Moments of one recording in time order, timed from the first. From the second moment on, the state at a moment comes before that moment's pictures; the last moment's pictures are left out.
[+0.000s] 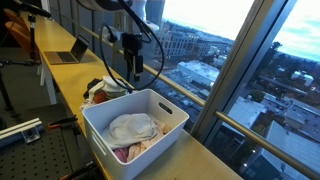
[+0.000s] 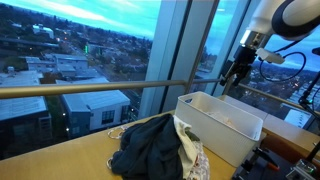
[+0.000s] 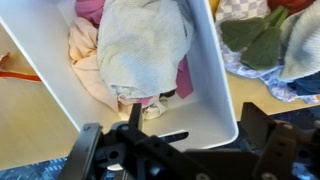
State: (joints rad) arm 0.03 -0.03 0.02 -2.22 -0.11 2.32 0.29
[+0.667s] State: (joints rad) arm -0.03 0.32 -0.02 -2.21 -0.11 2.54 0.16
